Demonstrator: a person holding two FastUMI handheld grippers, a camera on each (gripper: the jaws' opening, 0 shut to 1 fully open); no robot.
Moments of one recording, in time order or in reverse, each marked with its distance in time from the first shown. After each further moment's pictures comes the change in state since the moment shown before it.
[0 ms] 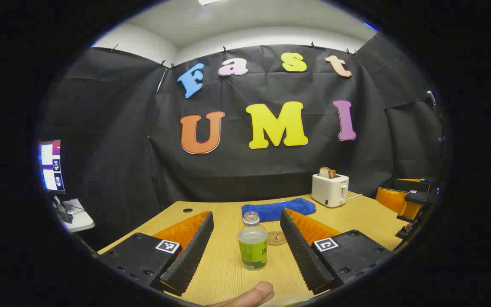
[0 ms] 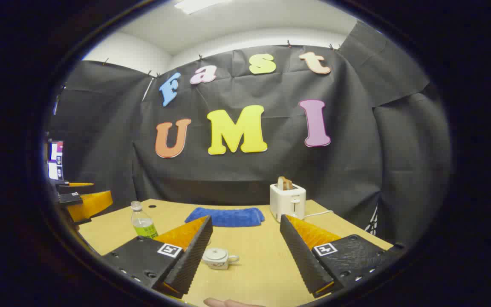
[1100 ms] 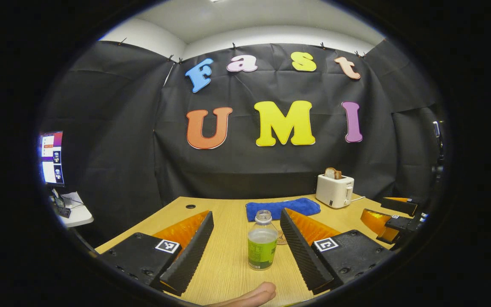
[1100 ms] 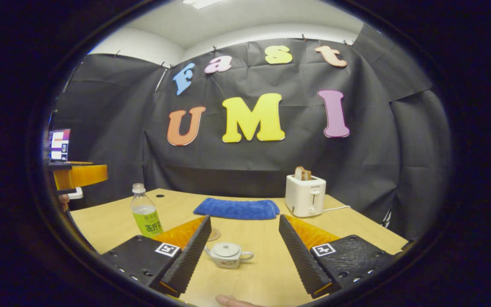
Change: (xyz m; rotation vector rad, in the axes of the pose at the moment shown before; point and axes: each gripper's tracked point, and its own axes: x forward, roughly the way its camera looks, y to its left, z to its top) left arm 0.007 0.022 -0.008 -0.026 0.023 0.034; right arm 0.051 0.033 -0.055 -0.053 0.063 0.091
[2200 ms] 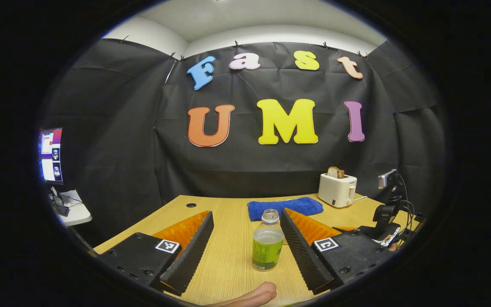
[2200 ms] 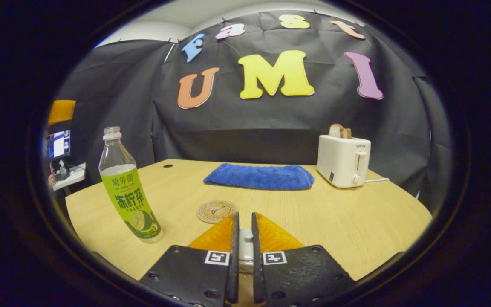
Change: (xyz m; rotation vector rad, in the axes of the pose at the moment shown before) left arm 0.007 0.009 -0.007 -0.019 0.005 -0.018; right arm 0.094 0.044 -0.092 0.006 0.181 0.120
